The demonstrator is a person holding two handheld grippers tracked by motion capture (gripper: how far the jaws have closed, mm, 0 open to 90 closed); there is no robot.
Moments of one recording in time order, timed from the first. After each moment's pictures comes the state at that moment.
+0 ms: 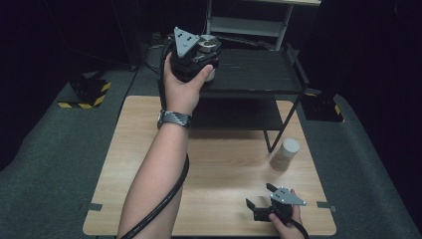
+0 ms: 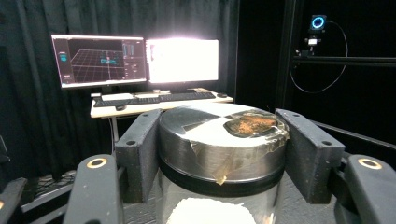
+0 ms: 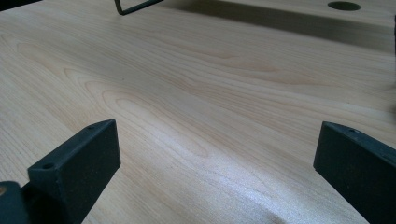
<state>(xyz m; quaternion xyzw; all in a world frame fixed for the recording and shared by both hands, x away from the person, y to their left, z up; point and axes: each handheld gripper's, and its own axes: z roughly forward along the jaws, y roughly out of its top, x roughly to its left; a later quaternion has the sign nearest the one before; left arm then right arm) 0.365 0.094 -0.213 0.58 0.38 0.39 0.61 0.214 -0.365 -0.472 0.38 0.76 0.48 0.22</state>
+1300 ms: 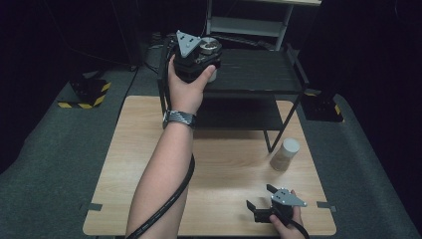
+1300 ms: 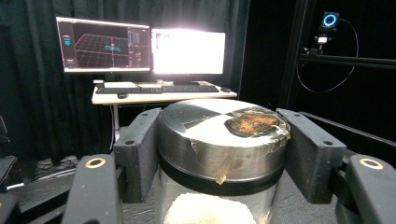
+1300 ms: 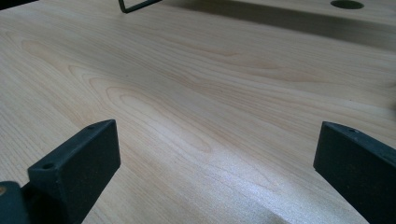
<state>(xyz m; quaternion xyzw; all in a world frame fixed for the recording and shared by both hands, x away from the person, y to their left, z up) 0.370 0.088 -0.217 0.58 0.41 0.37 0.60 0.212 -0.367 -0.472 0.37 0.76 0.48 0.22</state>
